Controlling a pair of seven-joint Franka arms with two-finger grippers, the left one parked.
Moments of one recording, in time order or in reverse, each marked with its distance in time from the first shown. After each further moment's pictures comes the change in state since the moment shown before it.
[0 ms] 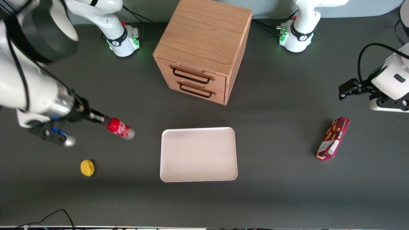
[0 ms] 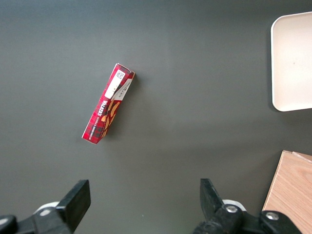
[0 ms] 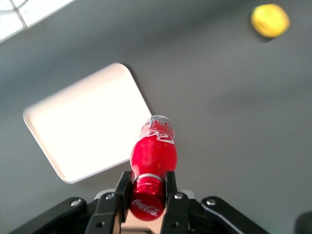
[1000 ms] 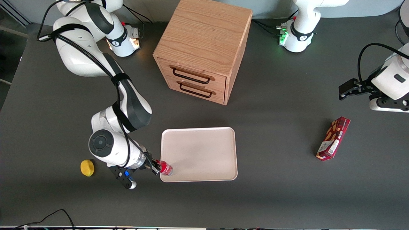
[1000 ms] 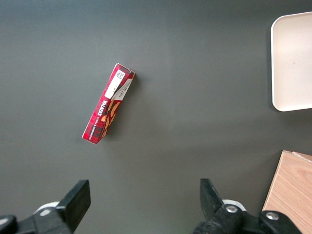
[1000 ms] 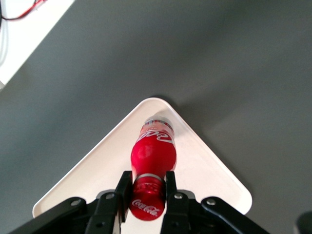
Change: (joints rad) arm 0.126 0.385 0.001 0.100 -0.133 0.366 0.352
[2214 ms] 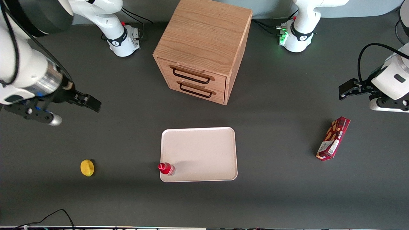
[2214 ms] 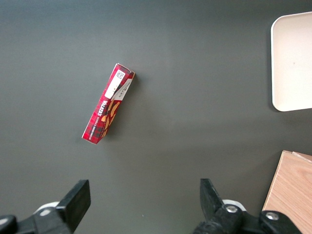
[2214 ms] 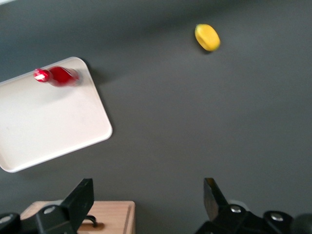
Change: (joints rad) arm -0.214 -0.737 -0.013 -0.381 0.043 -0.507 -0.573
